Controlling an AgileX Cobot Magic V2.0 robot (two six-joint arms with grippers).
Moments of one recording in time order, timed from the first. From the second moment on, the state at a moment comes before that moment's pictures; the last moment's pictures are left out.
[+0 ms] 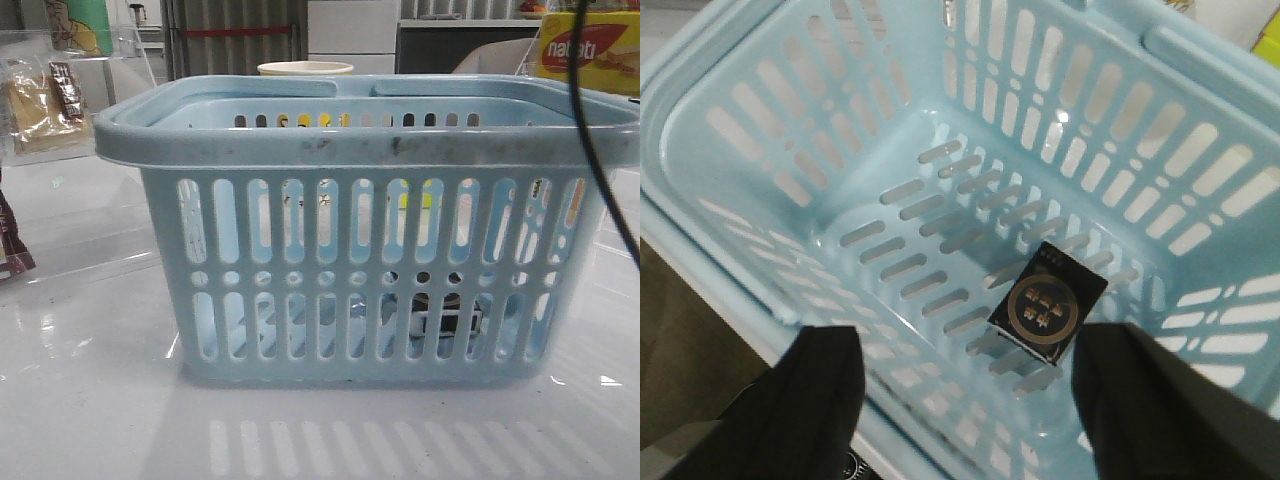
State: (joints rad) left arm -0.02 0.72 -0.69 -0.05 0.61 0.08; right arm 0.45 1.23 -1.21 0.23 0.89 -0.23
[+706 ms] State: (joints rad) left arm -0.02 1.22 -0.95 -0.08 0.54 0.08; right arm 0.45 1.01 -1.01 0.23 0.82 -0.23
